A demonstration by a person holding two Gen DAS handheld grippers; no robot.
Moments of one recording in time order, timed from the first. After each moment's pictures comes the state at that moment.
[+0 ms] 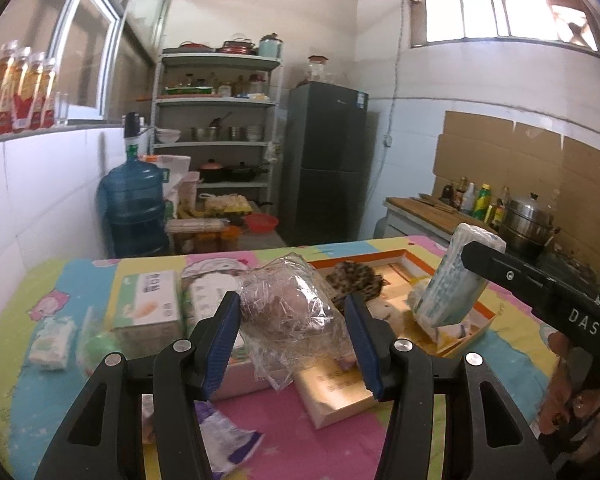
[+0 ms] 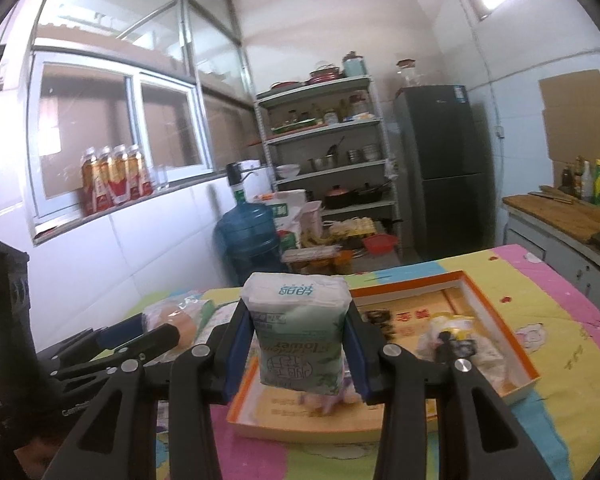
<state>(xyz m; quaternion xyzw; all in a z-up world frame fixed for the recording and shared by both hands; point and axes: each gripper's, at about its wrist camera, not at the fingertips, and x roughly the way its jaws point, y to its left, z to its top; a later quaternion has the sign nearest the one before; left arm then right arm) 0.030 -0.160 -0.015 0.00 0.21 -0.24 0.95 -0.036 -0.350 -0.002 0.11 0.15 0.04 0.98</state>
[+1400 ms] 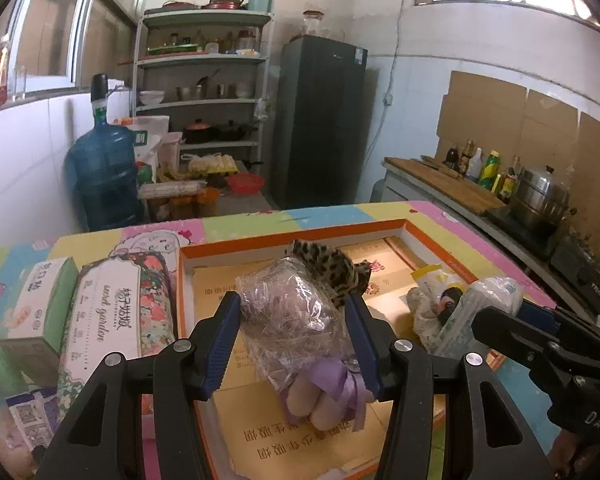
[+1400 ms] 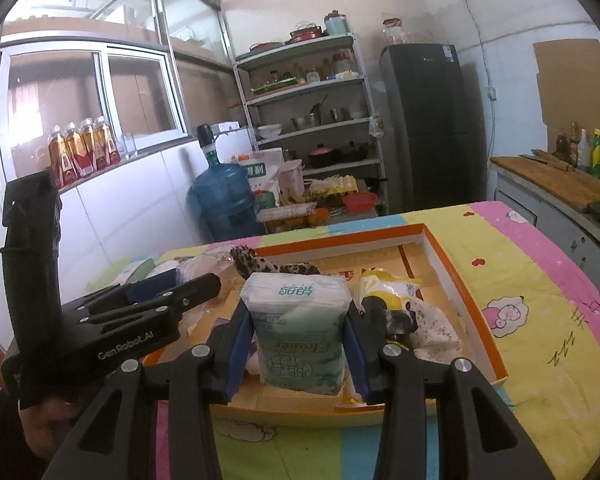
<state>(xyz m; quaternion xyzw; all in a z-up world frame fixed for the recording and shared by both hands) 0.114 -0.264 -0.061 0.02 0.29 -0.24 0.93 0.002 -0.418 -0.054 0.12 0.24 0.04 0.96</state>
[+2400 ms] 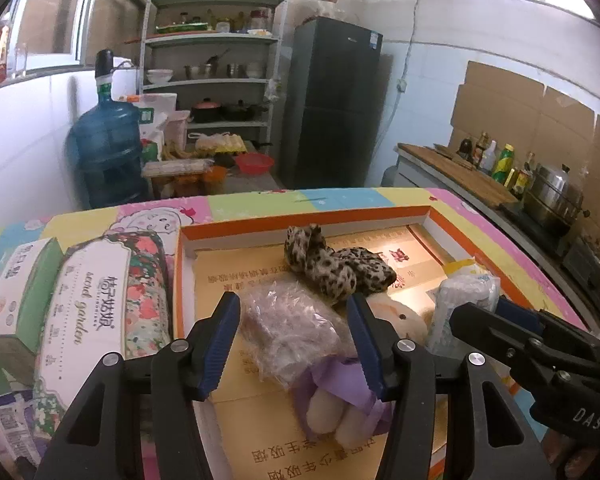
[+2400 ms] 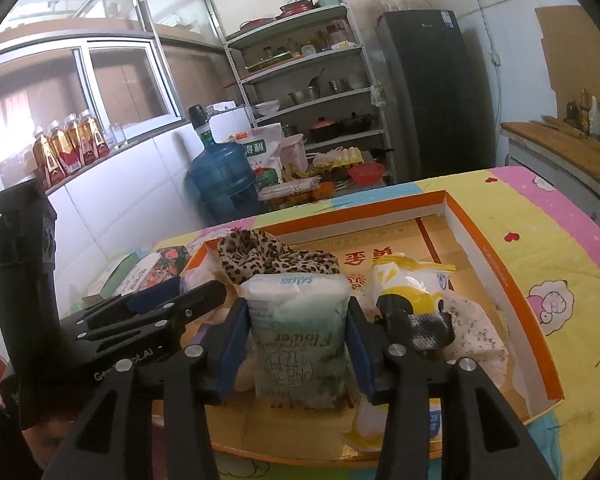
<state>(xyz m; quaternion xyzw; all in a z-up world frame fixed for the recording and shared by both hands) 0.143 -0.268 -0.078 0.01 0.32 -0.22 0.92 0.049 -0.424 -0.076 0.15 0.28 0.06 0.95</state>
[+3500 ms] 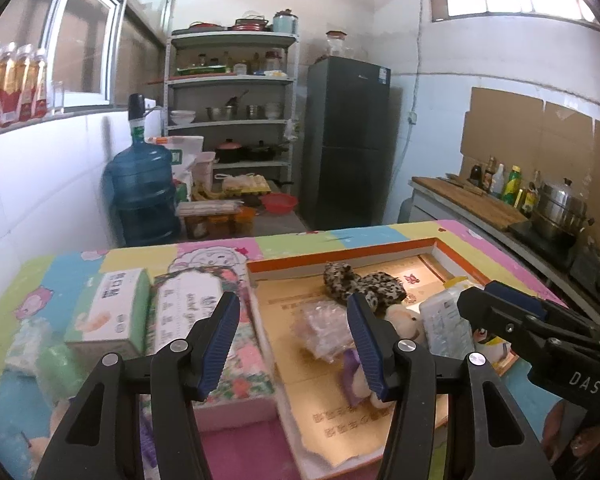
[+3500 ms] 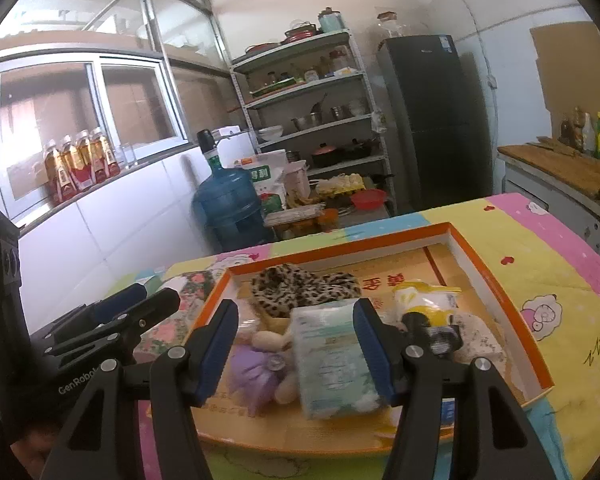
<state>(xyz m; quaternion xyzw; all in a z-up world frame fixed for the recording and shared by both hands) 0.089 -0.210 -0.034 0.02 0.25 -0.19 0.95 0.026 -0.397 -0.047 0.14 0.23 0.05 0.96</state>
